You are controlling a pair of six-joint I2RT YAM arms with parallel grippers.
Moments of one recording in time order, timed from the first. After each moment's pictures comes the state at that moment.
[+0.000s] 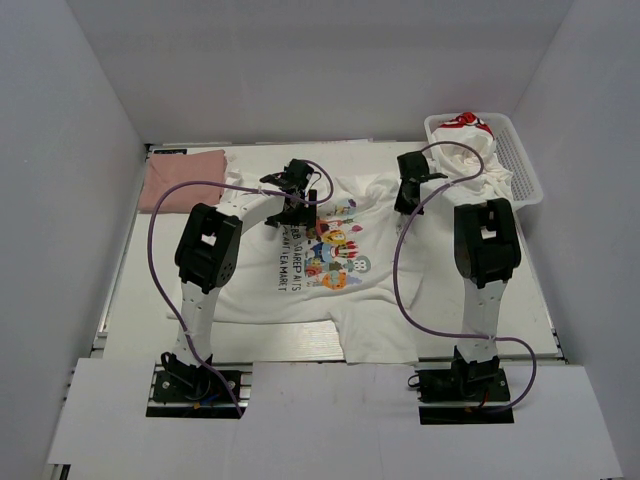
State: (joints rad) left arm -0.50 2.17 1.66 -0.60 -0.23 -0.37; right arm 0.26 2.09 1.47 -0.37 0.20 0.47
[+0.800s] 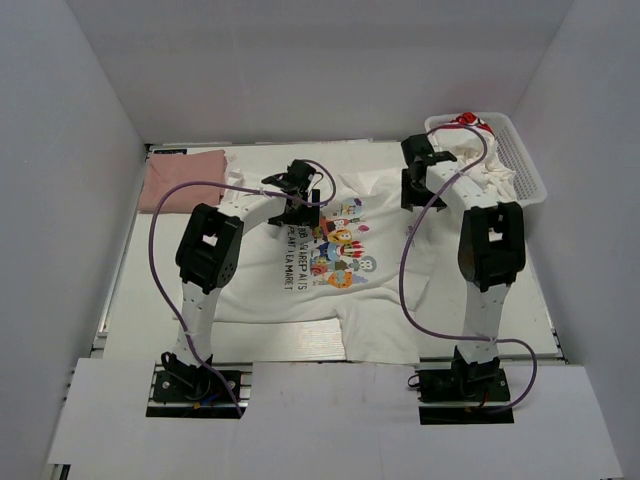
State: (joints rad) left arm -0.51 2.17 1.65 -0.56 -0.21 -0.37; right arm 0.26 2.07 1.71 -0.82 0.43 0.25
